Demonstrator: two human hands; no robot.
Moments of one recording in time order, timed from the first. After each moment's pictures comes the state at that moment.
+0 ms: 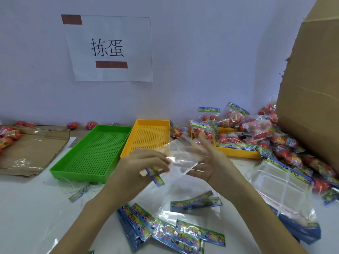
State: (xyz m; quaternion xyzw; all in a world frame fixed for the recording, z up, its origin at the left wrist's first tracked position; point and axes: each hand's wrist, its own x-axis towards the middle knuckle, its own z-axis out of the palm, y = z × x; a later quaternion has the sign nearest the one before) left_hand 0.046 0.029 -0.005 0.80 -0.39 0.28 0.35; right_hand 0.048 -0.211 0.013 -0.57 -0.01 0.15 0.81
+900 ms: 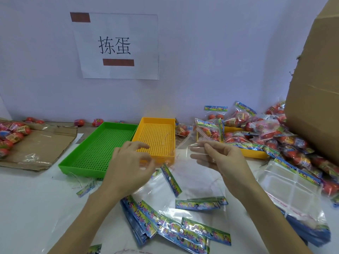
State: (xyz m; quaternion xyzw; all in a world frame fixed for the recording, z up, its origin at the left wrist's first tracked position) left_hand 0.048 0.043 -0.009 0.94 -0.13 0.20 0.22; right_hand 0.043 -0.216 0.014 -0.67 -0.03 -0.04 0.74
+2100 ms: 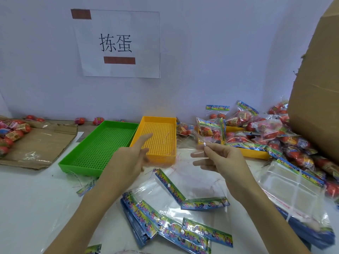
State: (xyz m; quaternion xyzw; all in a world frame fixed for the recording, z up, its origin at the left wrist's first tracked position) left_hand 0.046 0.051 0.002 0.93 -0.17 0.19 0.27; right_hand 0.044 -0.213 0.012 -0.73 -0.01 -0.04 0.69
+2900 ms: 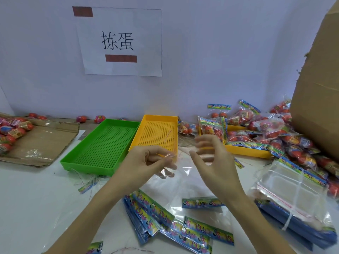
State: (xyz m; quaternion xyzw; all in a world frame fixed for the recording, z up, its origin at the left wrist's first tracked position) left_hand 0.034 0.028 0.006 0.76 -0.17 -0.02 0.63; right_hand 0.030 -0.186 0.003 -0.83 -0.11 -0.21 0.51
